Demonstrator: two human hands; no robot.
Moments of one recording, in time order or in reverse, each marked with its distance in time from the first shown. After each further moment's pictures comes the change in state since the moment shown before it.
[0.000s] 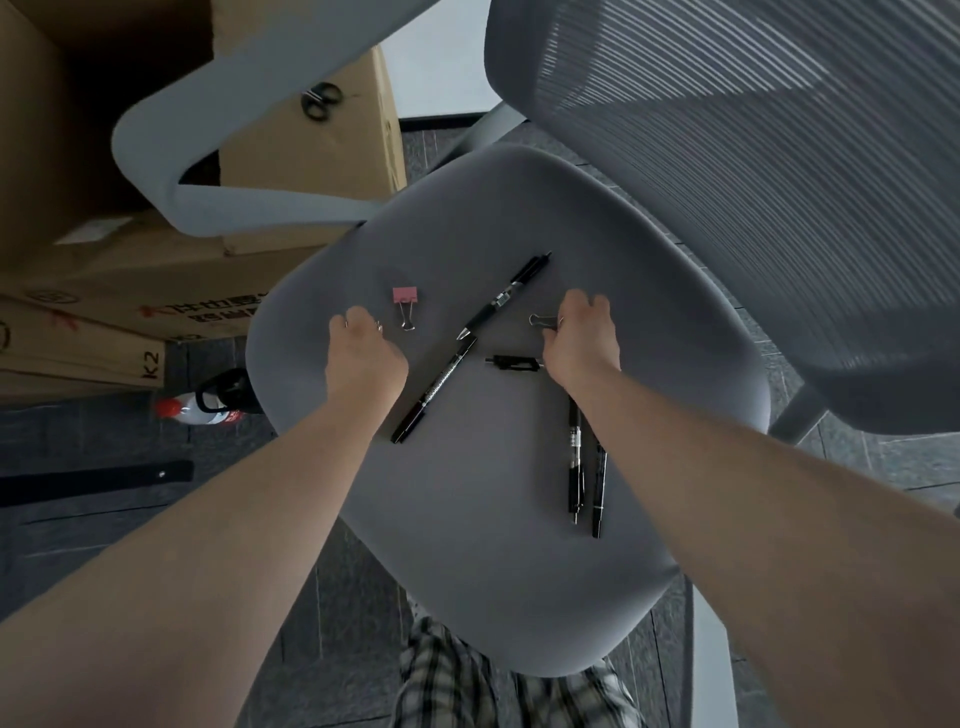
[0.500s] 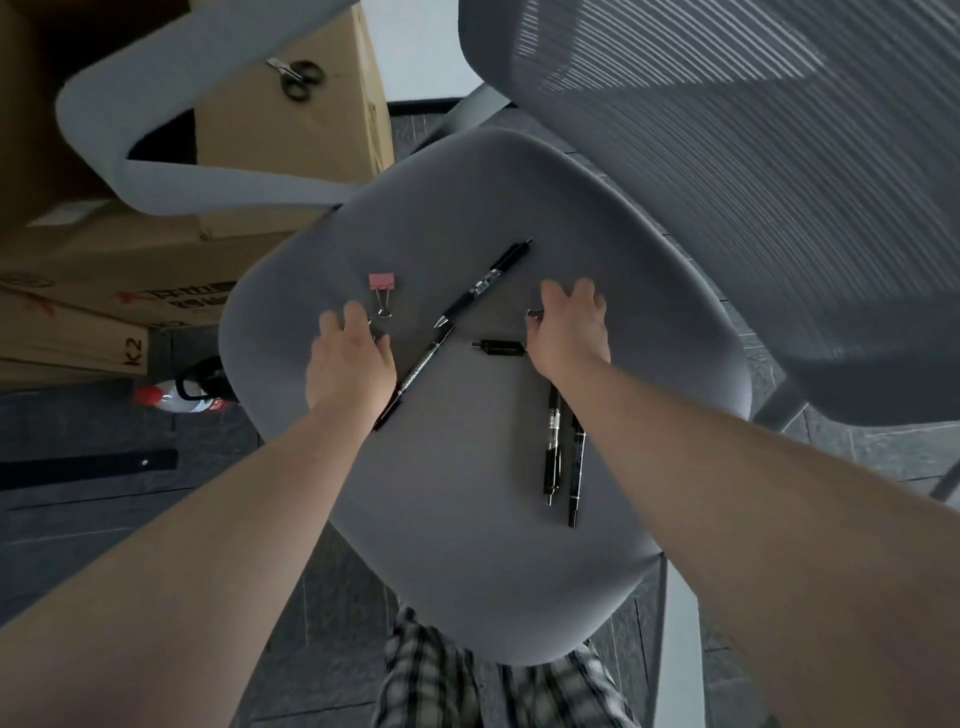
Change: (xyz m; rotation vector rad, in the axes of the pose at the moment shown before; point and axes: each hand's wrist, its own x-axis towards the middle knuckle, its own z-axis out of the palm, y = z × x) left_hand -0.016 -0.004 0.012 0.280 0.014 0.140; right_hand 0.000 0.009 -0.004 -0.177 -0.014 -0.109
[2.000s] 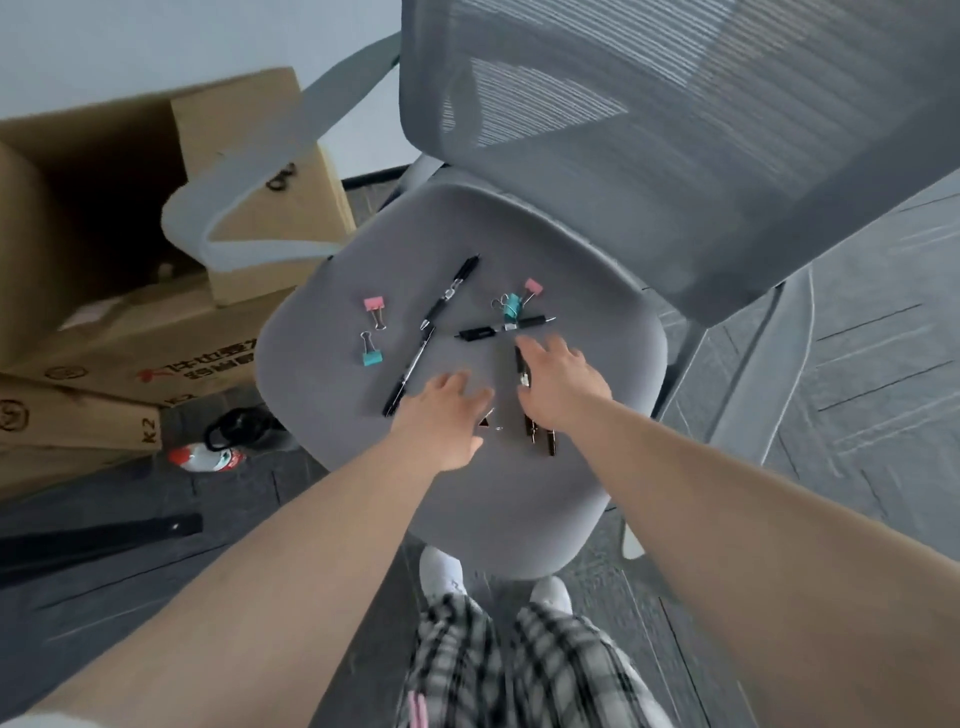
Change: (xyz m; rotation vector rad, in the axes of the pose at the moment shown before) left_hand -0.116 0.031 -0.045 0.497 -0.466 0.731; right_hand -0.143 0.006 -0.048 -0.098 -0.166 0.049
